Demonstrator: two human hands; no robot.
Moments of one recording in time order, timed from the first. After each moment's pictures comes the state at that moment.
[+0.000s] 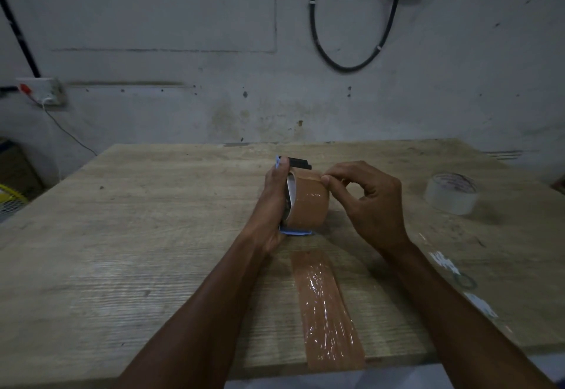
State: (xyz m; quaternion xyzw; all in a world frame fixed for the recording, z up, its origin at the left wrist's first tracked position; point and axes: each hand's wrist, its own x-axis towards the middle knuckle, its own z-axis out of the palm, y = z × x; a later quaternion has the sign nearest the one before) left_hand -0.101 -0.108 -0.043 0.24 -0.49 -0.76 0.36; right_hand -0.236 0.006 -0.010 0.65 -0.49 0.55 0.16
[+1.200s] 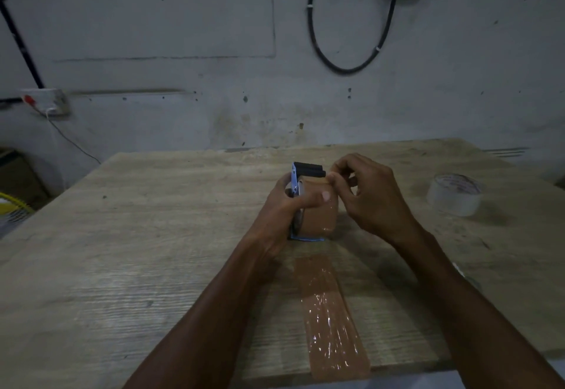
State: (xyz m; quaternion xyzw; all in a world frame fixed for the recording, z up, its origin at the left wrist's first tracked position) left_hand -0.094 -0.082 -0.021 0.25 -0.60 -0.68 0.34; right_hand -0.241 -0.002 0.008 0.65 -0.61 0.43 0.13
